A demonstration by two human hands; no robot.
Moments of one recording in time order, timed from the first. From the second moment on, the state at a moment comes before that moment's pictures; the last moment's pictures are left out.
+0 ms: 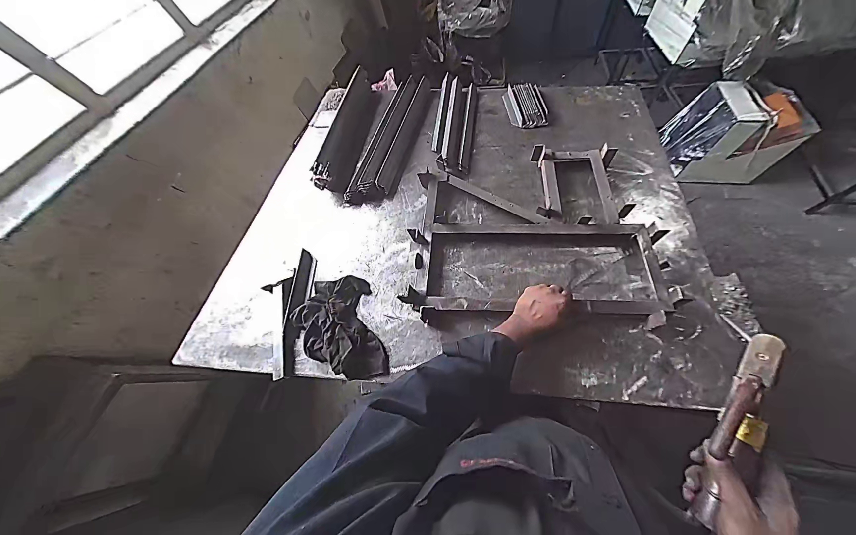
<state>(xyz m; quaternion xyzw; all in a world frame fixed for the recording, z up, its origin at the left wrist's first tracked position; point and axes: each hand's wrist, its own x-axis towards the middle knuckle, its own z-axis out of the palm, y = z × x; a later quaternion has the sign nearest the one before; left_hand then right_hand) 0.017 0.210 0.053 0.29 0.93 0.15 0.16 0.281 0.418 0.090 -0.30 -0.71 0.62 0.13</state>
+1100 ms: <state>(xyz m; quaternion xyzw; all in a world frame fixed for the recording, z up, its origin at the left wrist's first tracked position) 0.003 0.167 0.051 0.24 0.96 0.10 0.09 0.267 0.417 0.081 -0.32 -0.68 0.65 0.12</state>
